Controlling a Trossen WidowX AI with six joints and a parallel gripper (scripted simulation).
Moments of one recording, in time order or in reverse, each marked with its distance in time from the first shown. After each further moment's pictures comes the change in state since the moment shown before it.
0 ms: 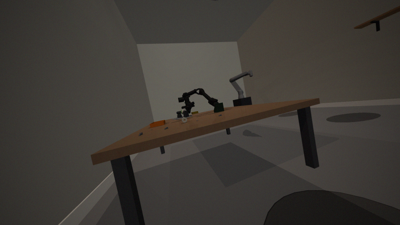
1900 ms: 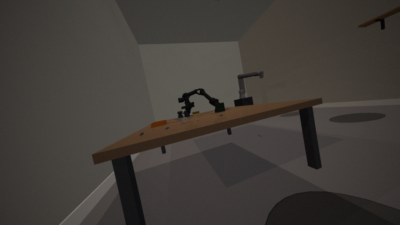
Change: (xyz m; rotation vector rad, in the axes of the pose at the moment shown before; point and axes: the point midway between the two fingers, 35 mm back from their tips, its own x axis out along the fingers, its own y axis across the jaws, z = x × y) arm 0.000 0.000 -0.018 0.008 -0.006 -0.002
